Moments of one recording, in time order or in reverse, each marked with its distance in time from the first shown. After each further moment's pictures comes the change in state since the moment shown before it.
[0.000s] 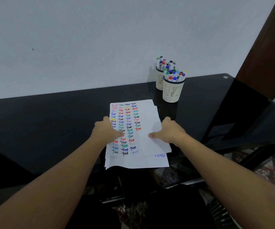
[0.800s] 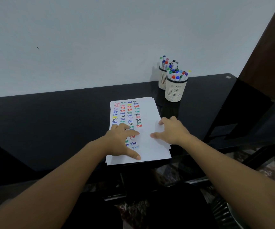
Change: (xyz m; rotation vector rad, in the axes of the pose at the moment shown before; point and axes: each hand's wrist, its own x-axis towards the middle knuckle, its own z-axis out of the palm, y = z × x) left_hand -0.042 -0.002 0.004 0.331 -0.296 0.513; right_hand -0.003 0.009 0.003 -0.088 0.036 -0.182
